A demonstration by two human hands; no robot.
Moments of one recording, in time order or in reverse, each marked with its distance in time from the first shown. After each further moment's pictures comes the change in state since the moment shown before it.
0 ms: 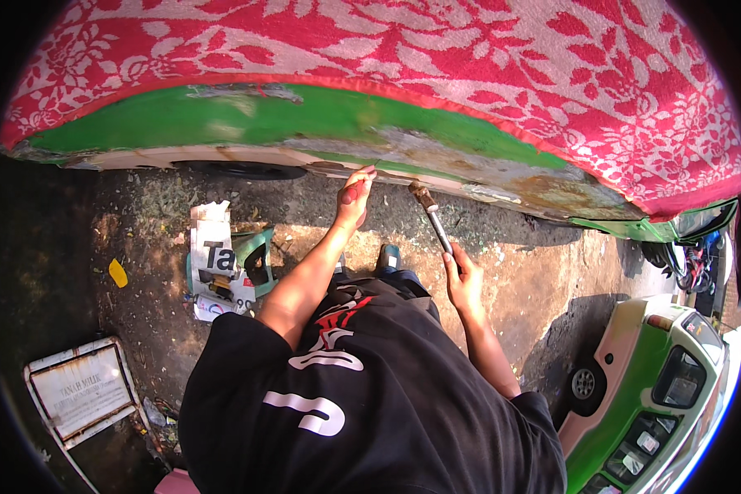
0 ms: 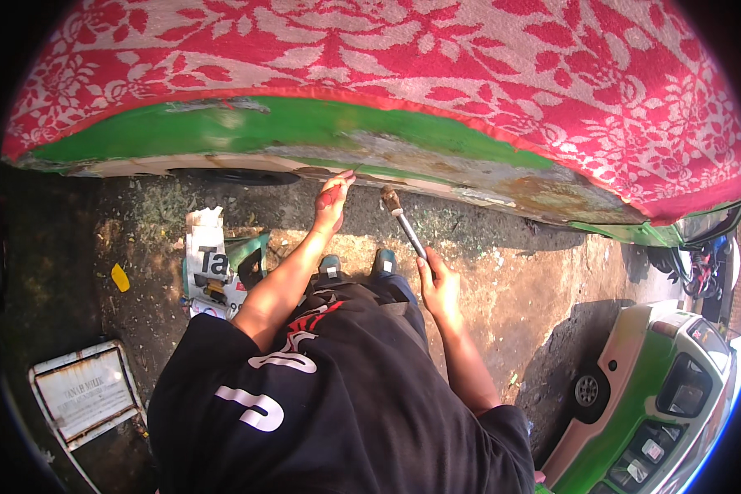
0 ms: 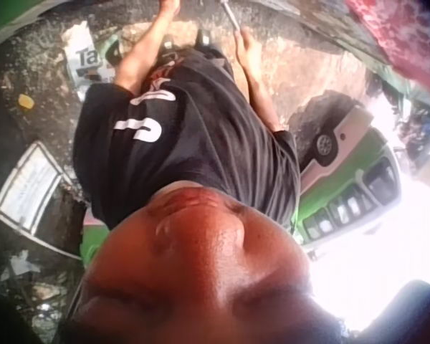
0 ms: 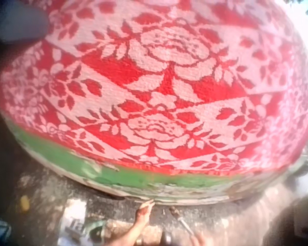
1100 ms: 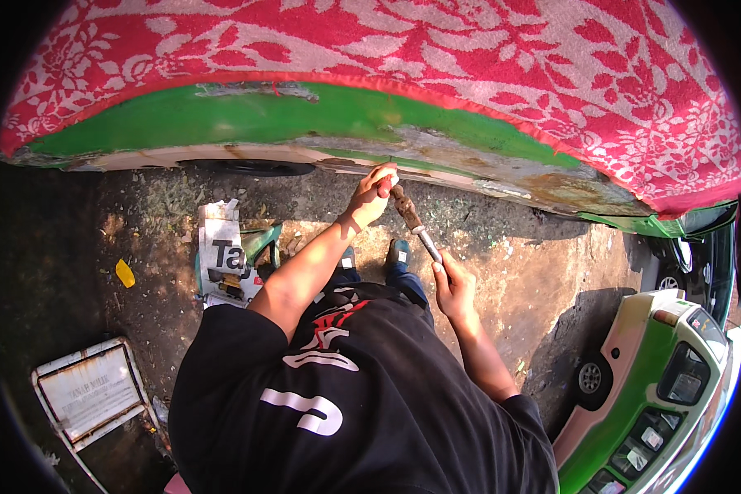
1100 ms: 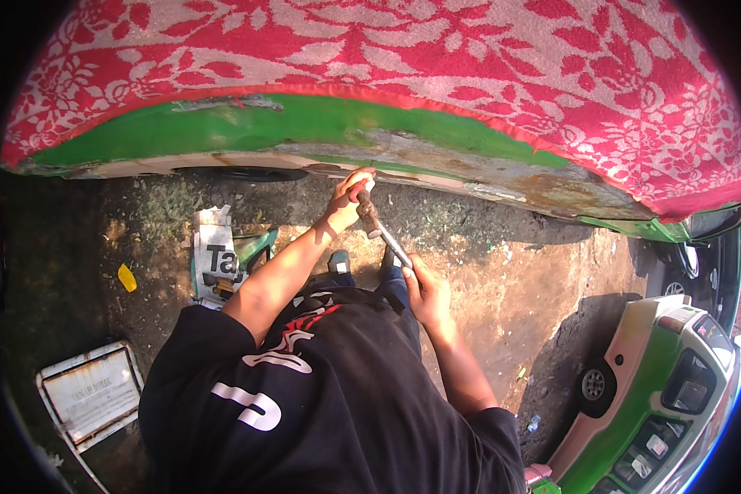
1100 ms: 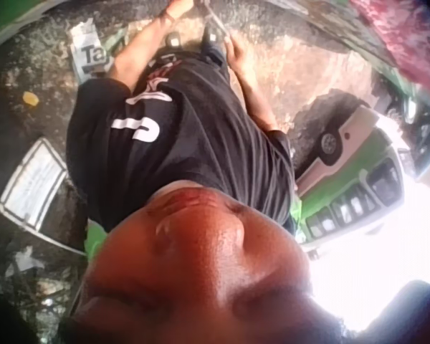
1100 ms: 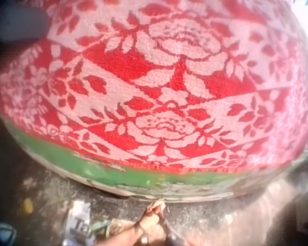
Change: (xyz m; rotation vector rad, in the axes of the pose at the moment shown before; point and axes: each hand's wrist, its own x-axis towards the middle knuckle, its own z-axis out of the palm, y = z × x) left_hand 0.019 0.026 -0.002 0.388 -0.273 -0.063; right_hand -0.017 -0.043 0.027 -0.071 -0.062 -0.264
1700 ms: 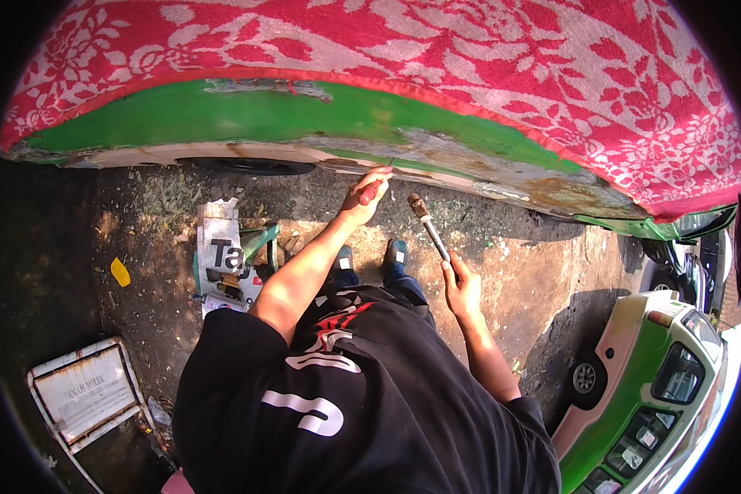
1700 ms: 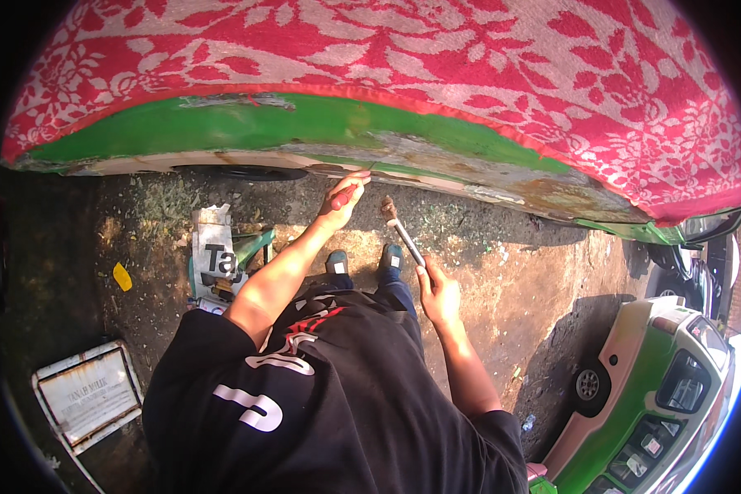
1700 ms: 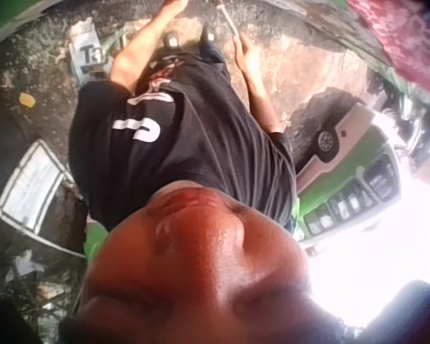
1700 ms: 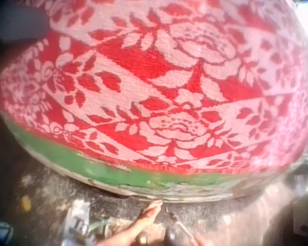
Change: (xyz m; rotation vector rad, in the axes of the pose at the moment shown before) left_hand -0.015 0.005 -0.026 -0.111 -0.004 0.024; right_hand -0.007 0.022 0.007 -0.071 -0.012 0.256
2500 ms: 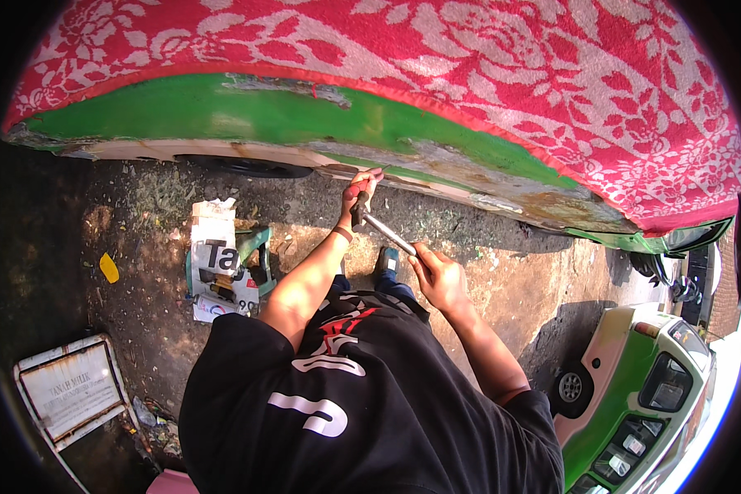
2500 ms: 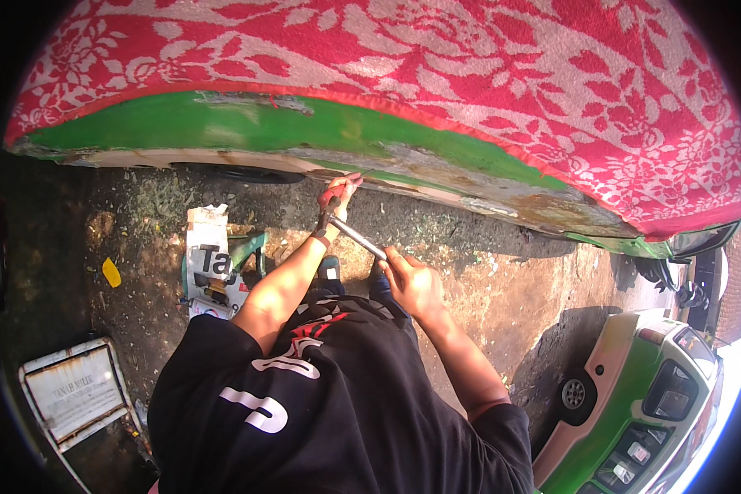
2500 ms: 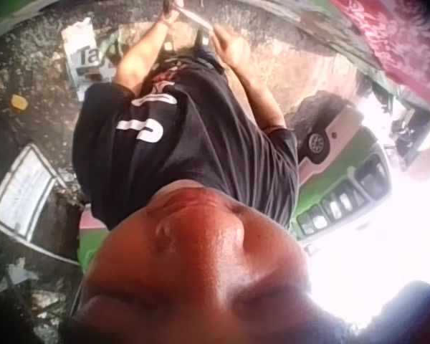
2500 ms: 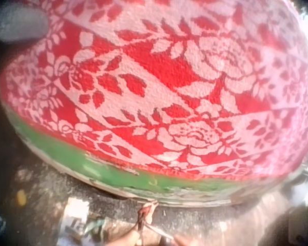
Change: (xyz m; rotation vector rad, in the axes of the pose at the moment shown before) left_hand 0.002 -0.027 0.000 -0.397 0.297 -0.029; right_hand 0.030 -0.077 0.007 -0.201 -0.134 -0.388
